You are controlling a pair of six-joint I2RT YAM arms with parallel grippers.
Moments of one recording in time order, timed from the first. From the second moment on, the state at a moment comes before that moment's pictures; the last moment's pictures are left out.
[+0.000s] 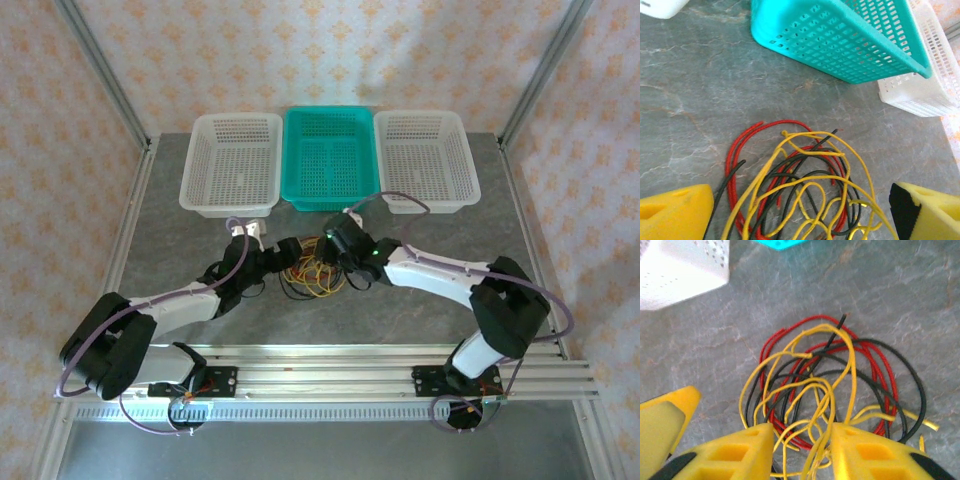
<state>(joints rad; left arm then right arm) -0.49 1.30 0.42 0.38 0.02 -0.81 0.85 1.58 0.99 -0.26 0.12 0.94</state>
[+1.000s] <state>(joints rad) -0.48 1.34 0.41 0.41 0.08 -0.80 0.87 1.63 1.04 -0.34 0.09 0.99</state>
